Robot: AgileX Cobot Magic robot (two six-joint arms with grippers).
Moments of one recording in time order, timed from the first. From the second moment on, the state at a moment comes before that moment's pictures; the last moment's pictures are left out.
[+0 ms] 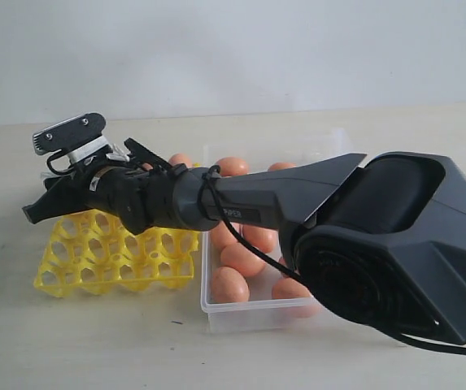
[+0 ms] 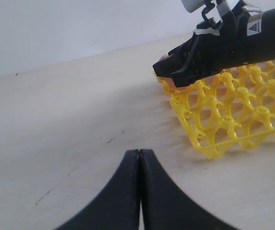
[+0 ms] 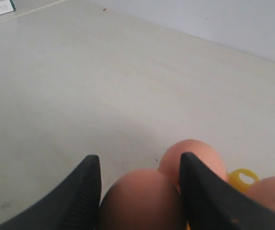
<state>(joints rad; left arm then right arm) -0.06 0.01 0.00 -0.07 0.37 0.21 0.86 2.58 -1.96 0.28 -0.13 -0.22</state>
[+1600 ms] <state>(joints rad) -0.06 0.01 0.00 -0.07 0.37 0.21 0.85 1.92 -1.88 0.13 1.07 -0.23</state>
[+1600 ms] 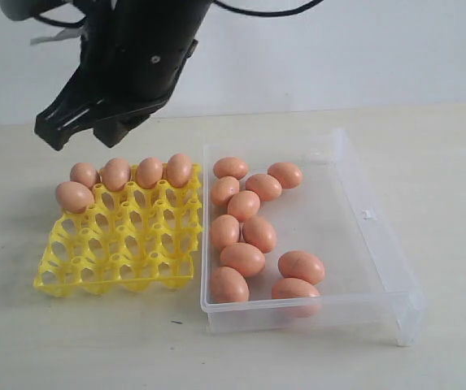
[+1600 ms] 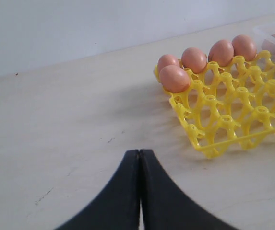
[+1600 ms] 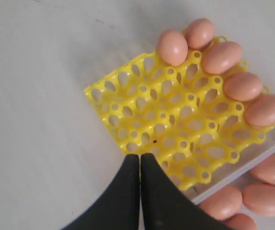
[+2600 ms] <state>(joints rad) -0.06 0.01 0.00 -0.07 0.37 0.21 0.60 1.69 -1.10 -0.04 0.75 -0.19</state>
